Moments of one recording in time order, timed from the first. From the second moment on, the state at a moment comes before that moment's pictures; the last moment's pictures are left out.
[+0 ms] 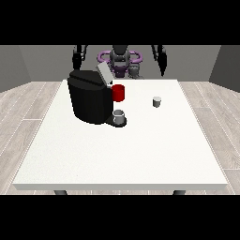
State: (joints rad) left arm 0.01 0.08 -0.01 -1.56 -0.02 0.01 -0.01; right arm 0.02 -0.11 0.01 -1.54 -0.03 0.00 0.03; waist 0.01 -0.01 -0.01
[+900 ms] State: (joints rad) left arm -0.11 0.26 0.11 -1.45 -0.03 -0.12 -0.13; right arm -0.02 -0.03 -0.05 -1.56 -0.02 -0.09 -0.10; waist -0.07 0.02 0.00
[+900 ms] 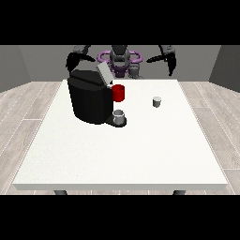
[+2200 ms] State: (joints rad) left arm -0.47 0.38 0.12 -0.88 -0.22 -0.13 -0.12; right arm -0.17 -0.02 -0.03 -1.47 0.01 -0.14 -0.06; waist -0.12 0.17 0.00
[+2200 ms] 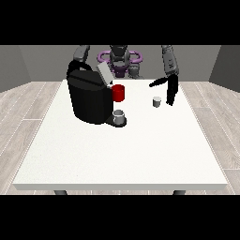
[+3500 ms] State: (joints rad) left arm -0.58 0.42 0.08 -0.59 -0.50 0.11 -0.29; right arm -0.19 -0.02 0.00 -1.46 0.02 -0.16 -0.05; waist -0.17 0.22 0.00
